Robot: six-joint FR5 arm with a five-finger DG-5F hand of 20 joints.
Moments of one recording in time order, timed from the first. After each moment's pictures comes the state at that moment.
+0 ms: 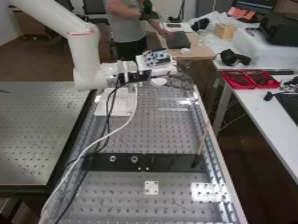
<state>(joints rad) 1.73 -2.07 -1.75 -2.45 -1.63 -0.46</state>
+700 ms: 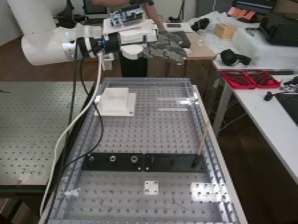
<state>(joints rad) 1.62 -1.75 -1.84 -2.61 -1.62 -0.56</state>
